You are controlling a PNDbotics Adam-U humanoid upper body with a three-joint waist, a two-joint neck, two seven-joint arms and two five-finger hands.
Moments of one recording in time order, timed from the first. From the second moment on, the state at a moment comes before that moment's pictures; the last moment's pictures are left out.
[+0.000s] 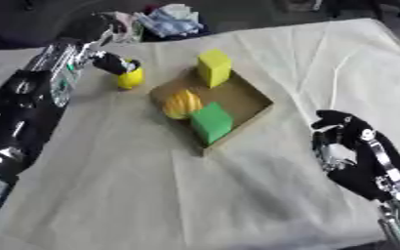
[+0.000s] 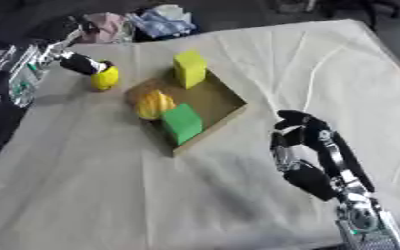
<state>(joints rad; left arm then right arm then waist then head) -0.90 0.48 -0.15 -0.91 -1.06 0.11 -0.22 -0.18 -0.21 0.22 -1.77 0.25 -0.09 0.08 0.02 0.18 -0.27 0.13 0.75</state>
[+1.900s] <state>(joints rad) -0.92 0.37 -0.34 -1.16 -0.88 -0.08 -0.18 -0.18 -0.20 0.23 -1.77 0.24 -0.09 0.09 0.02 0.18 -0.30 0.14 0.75</state>
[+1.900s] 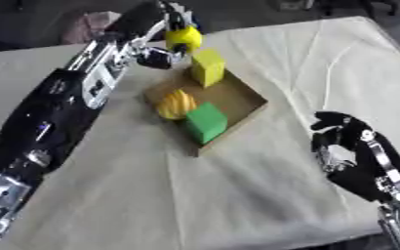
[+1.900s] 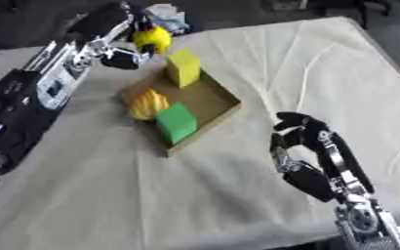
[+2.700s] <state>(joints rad) -0.90 0.36 -0.35 -1.17 -0.95 -0.14 -0.32 -0.18 -0.20 0.23 -1.77 0.24 -0.09 0.09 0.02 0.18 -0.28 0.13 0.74</state>
